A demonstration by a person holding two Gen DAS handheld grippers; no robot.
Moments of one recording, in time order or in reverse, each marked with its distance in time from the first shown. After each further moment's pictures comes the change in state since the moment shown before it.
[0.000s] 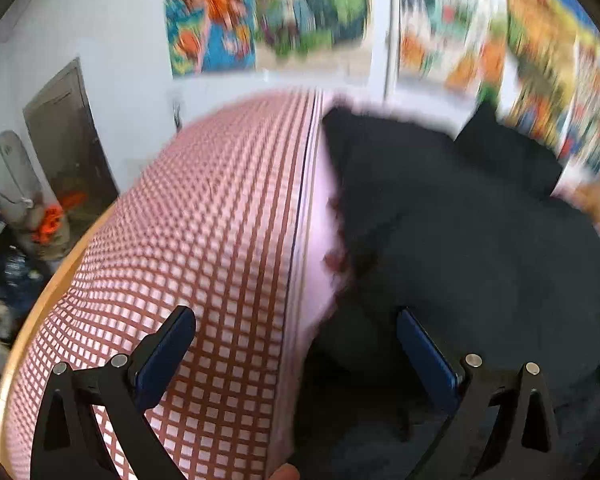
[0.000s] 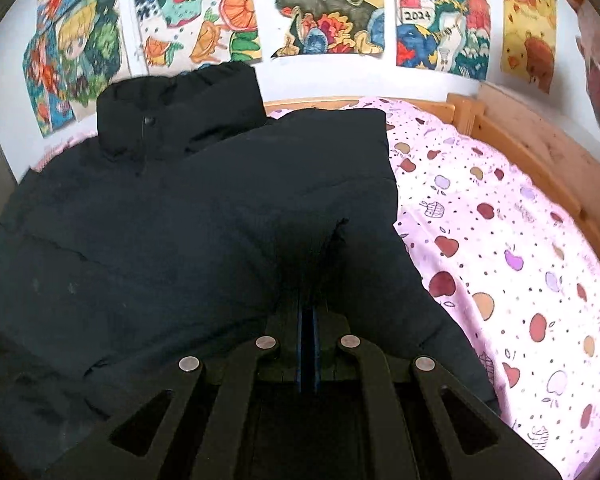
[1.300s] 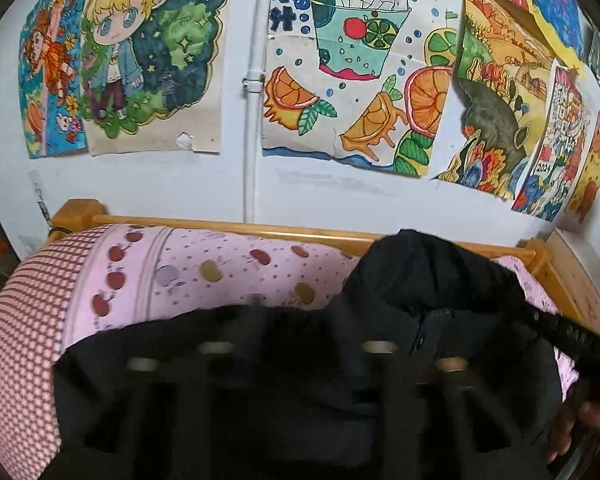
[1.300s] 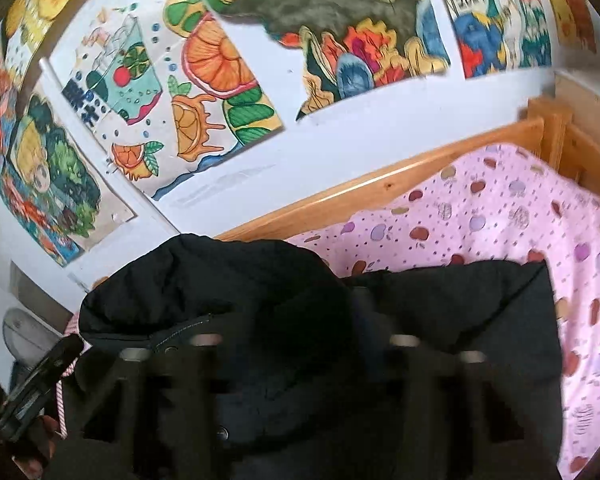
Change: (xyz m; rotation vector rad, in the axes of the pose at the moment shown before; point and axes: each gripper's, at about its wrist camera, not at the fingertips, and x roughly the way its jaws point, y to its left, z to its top) left arm 0.048 -0.158 0.199 0.038 -0.124 -0.305; right arm 0.121 0.024 0.182 0.332 -0.048 0.266
